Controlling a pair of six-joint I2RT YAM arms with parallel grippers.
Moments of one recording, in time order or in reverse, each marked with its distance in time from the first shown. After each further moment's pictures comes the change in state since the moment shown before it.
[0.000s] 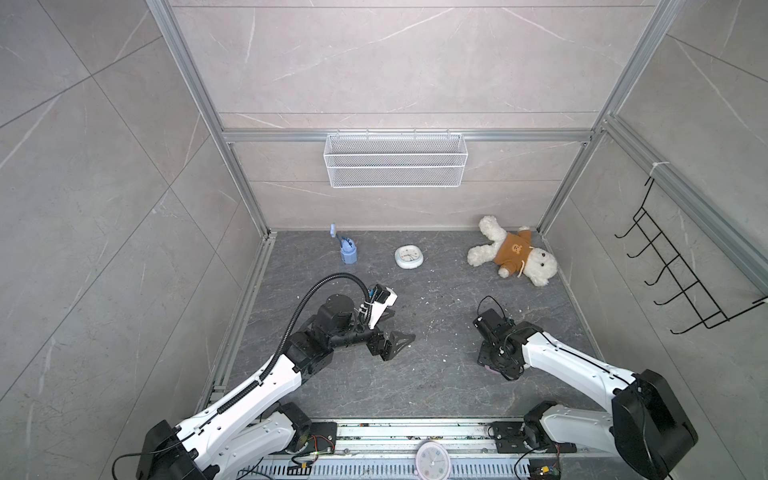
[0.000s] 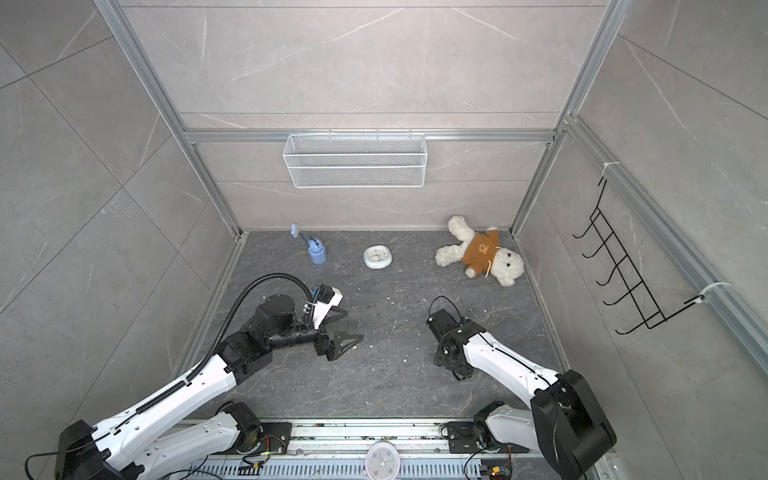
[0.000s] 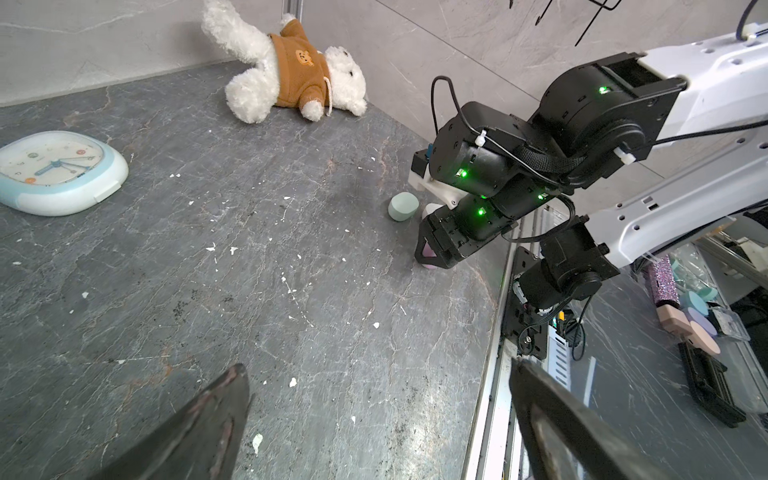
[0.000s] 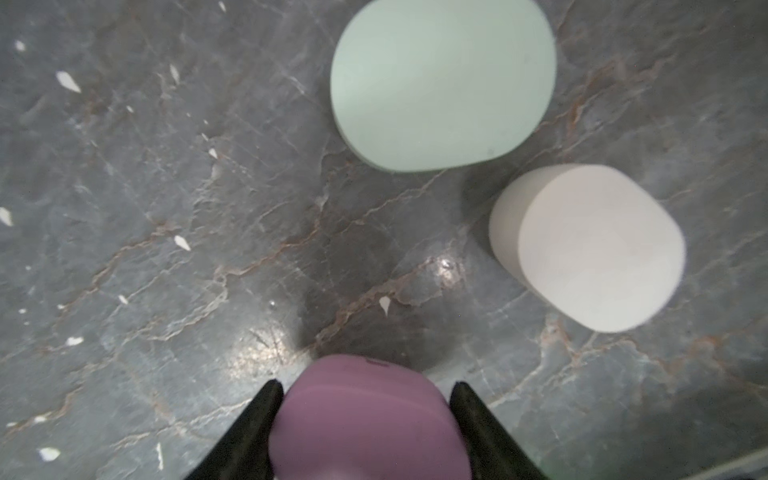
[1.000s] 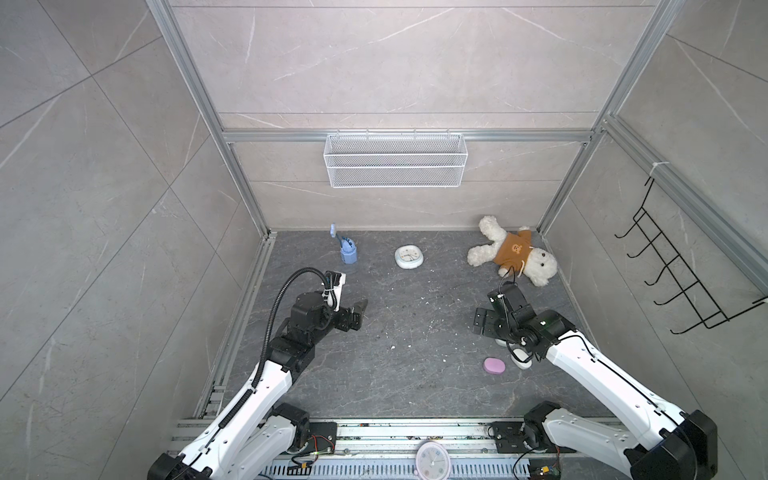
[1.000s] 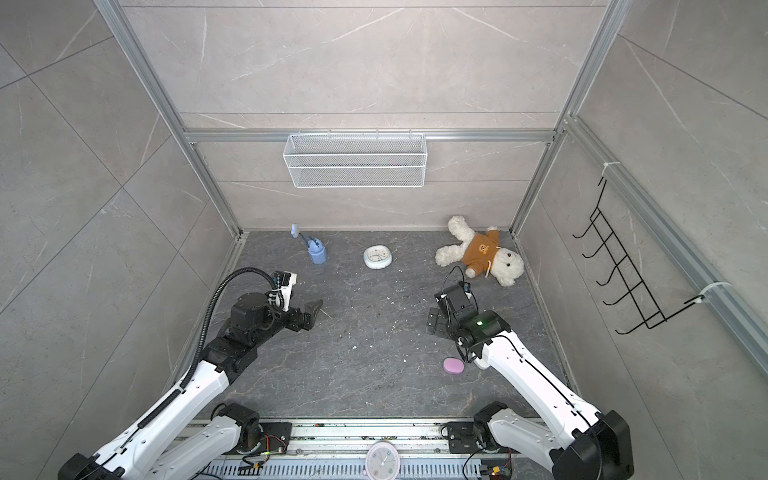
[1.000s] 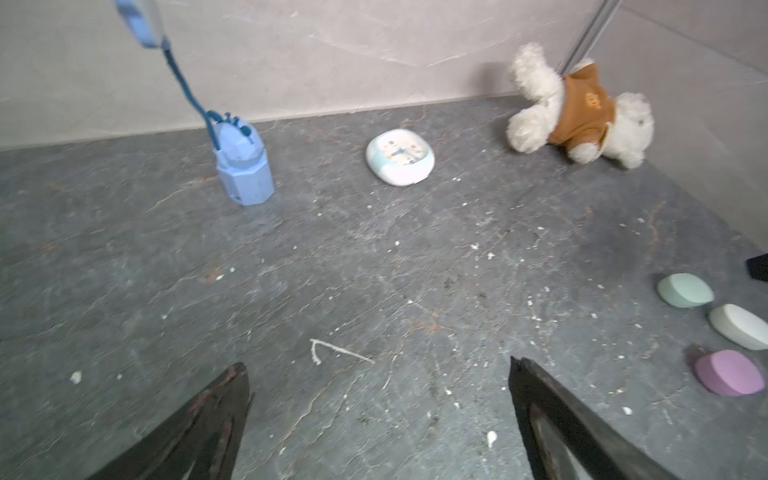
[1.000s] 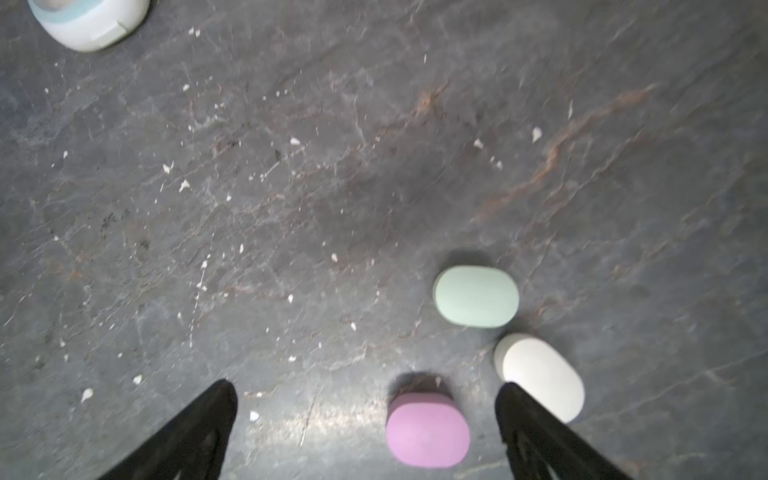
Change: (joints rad) left arm 0.357 -0.072 -0.119 0.024 -0.394 0.038; right arm -0.045 -0.156 0.258 0.008 0.095 -0.298
